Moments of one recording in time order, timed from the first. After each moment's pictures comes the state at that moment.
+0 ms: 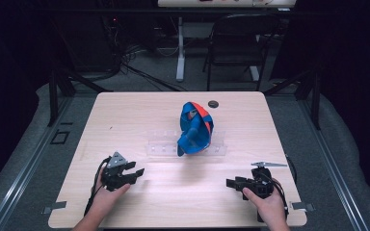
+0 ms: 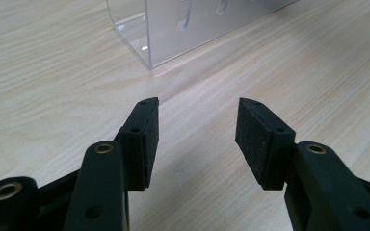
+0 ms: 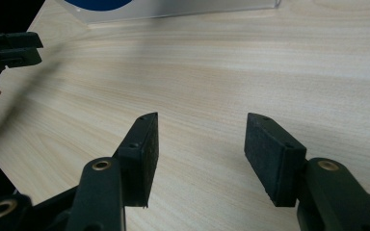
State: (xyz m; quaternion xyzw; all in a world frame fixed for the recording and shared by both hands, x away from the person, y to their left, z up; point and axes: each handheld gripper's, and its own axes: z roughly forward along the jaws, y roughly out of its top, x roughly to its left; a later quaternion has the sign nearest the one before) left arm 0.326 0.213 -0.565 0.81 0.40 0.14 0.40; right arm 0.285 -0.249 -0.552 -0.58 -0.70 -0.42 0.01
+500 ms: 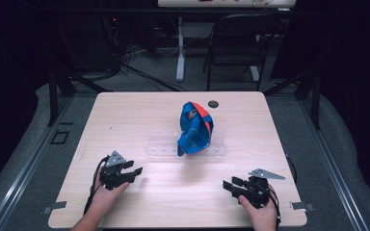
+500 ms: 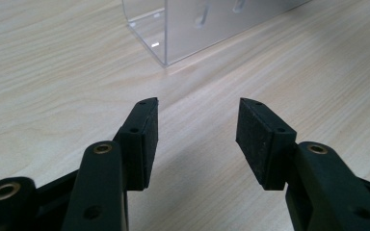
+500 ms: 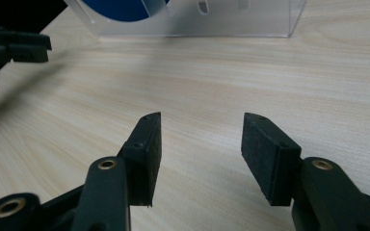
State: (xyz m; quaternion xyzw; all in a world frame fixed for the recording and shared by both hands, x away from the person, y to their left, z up) left arm 0.332 0.220 -0.568 0.81 0.41 0.15 0.39; right arm 0.267 -0.238 -0.570 -0.53 -0.70 -0.47 -0.08
